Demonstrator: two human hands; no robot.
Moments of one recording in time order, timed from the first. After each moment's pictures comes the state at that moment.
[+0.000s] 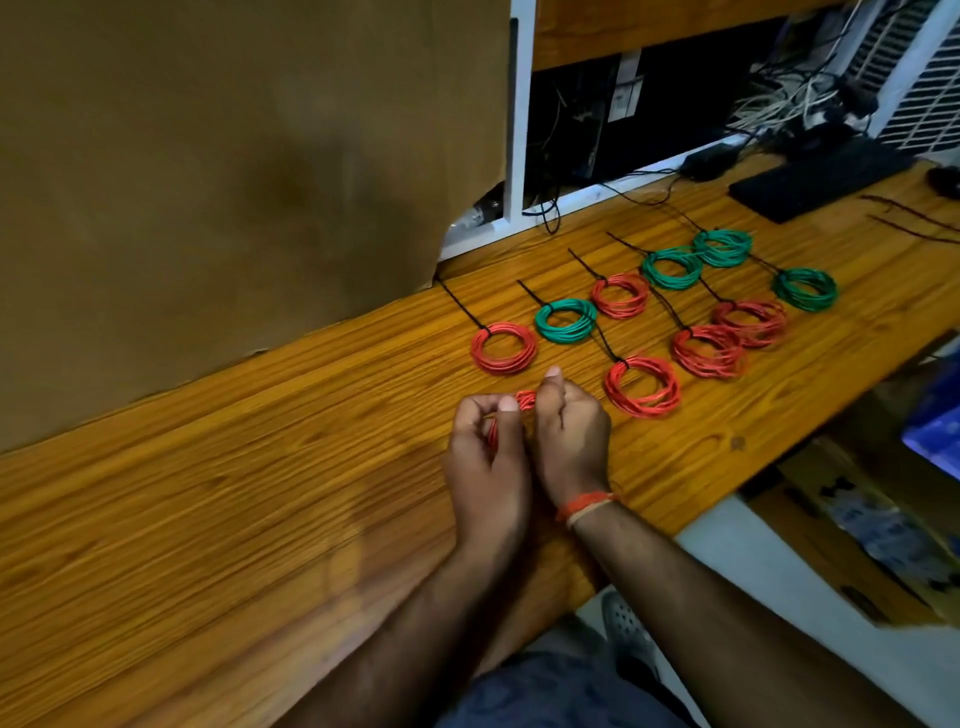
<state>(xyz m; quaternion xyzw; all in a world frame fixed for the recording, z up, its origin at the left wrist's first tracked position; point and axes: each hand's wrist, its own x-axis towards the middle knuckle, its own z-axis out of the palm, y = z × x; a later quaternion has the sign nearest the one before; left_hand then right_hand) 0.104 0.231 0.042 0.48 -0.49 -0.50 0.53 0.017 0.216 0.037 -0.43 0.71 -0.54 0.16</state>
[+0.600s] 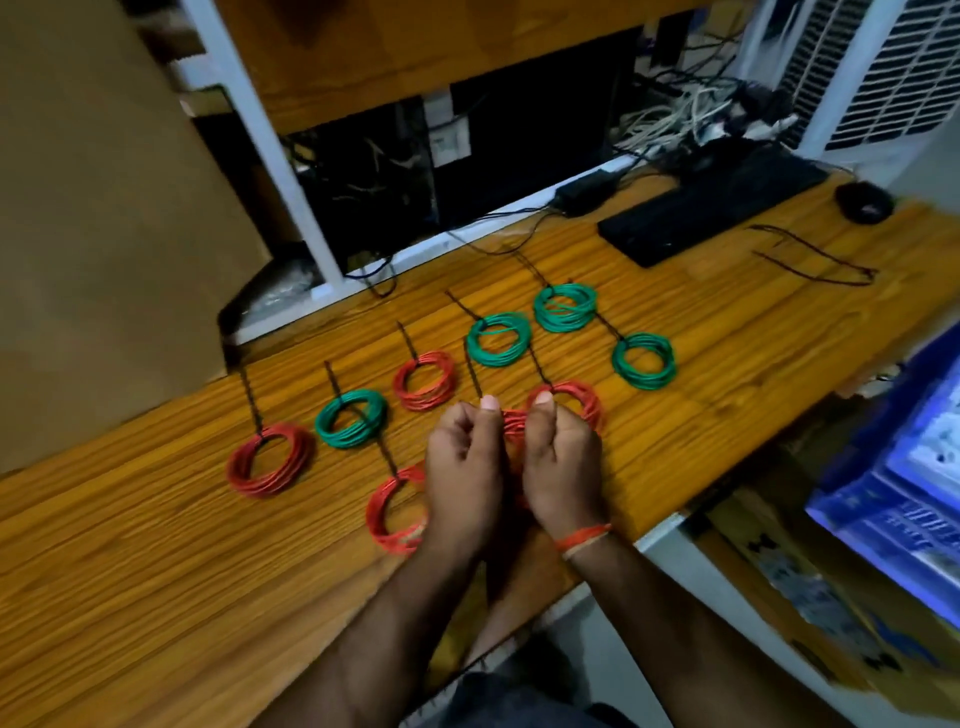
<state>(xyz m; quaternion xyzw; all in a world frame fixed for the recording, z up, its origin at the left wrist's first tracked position) -0.199 0.169 0.049 0.49 -0.50 -0.52 0.48 -0.289 0.182 0.030 -0.43 0.66 -0.60 0.15</state>
